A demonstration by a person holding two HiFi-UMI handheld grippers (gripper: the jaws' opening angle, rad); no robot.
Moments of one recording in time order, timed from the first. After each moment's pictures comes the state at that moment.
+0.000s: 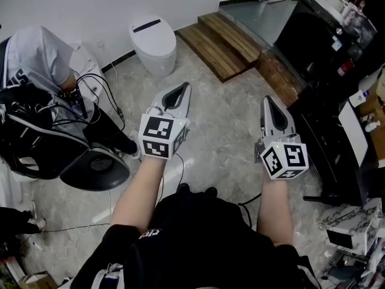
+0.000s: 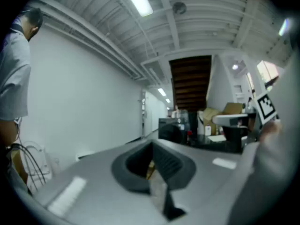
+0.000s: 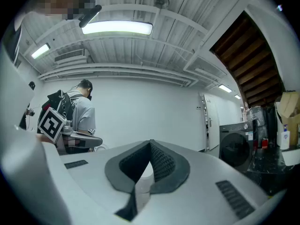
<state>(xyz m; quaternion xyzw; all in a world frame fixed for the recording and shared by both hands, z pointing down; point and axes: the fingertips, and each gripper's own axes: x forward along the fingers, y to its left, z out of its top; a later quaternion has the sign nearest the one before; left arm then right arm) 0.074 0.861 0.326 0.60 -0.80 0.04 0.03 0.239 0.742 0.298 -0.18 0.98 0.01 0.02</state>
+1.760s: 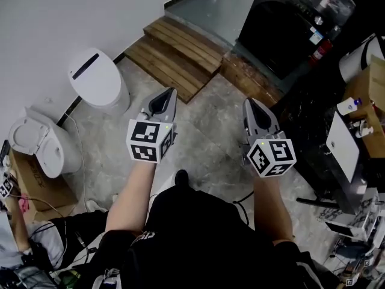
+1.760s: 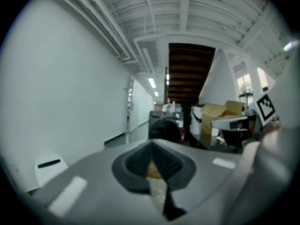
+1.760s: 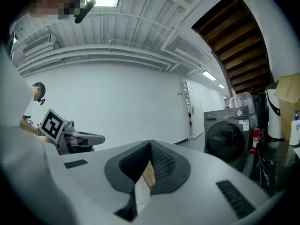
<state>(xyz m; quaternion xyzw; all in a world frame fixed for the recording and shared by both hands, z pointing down) -0.087 0.472 0.381 0.67 -0.73 0.05 0.08 0.091 0.390 0.359 -0.27 0.96 -0.05 -0.04</state>
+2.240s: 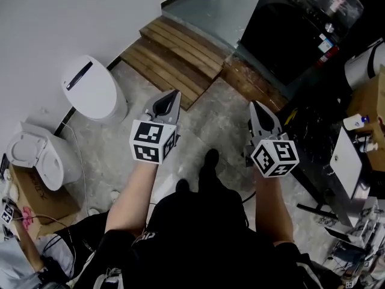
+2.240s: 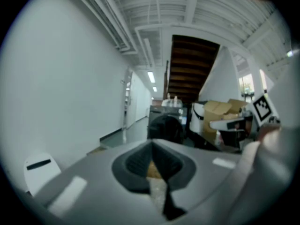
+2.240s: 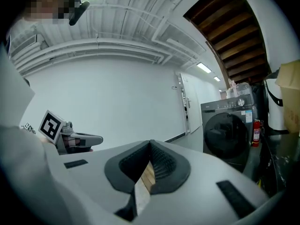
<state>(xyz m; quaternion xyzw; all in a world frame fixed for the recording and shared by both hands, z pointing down) -0.138 0.362 0.409 0.69 -0.72 0.06 0.10 0.043 0.277 0.391 -0.29 0.95 -0.09 -0.06</state>
